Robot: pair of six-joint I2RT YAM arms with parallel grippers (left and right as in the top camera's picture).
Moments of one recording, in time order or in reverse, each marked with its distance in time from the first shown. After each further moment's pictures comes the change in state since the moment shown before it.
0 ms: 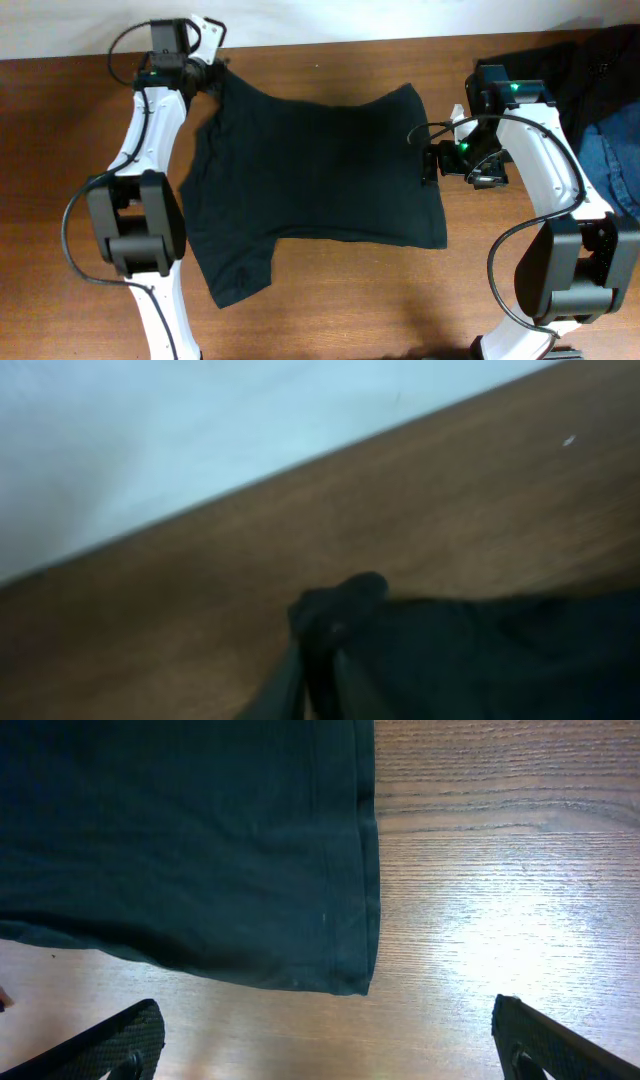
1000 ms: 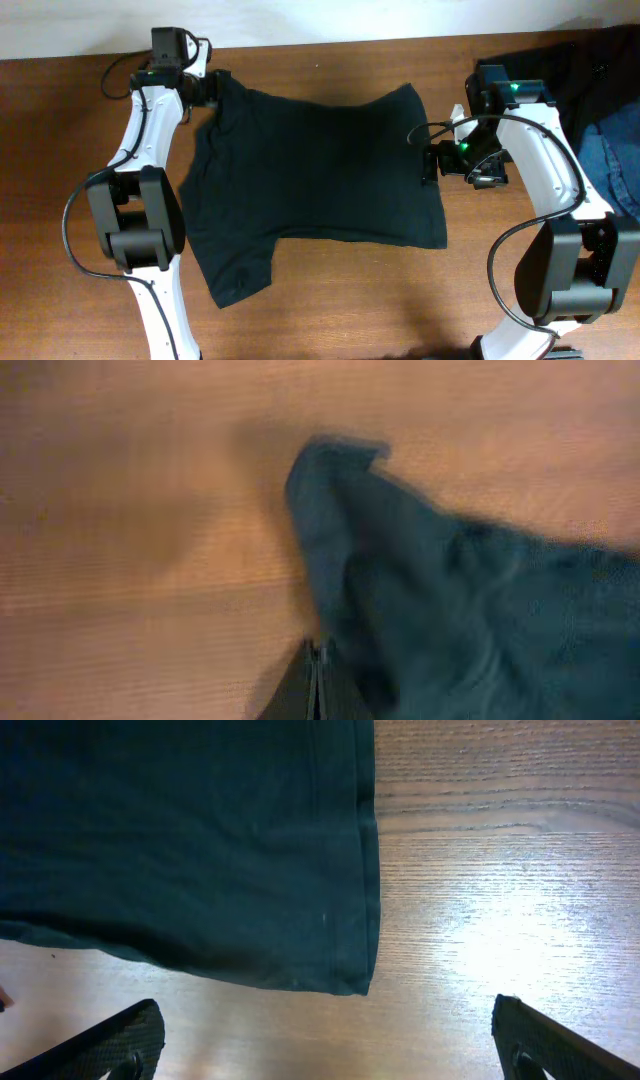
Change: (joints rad) left arm 0.023 0.040 0.047 -0.232 -0.098 -0.239; right arm 0.000 0.000 0.000 0.000 0.000 0.000
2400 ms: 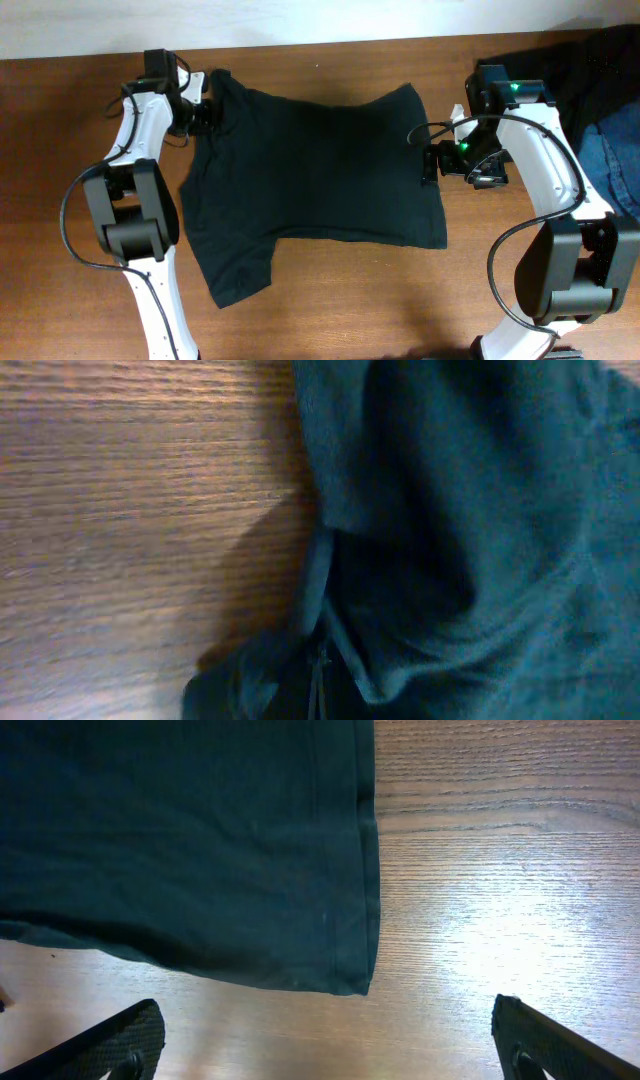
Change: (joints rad) left arm 0.061 0.094 0.006 -0.158 0.206 -0.021; right arm 0.000 0.000 0.000 0.000 0.000 0.001
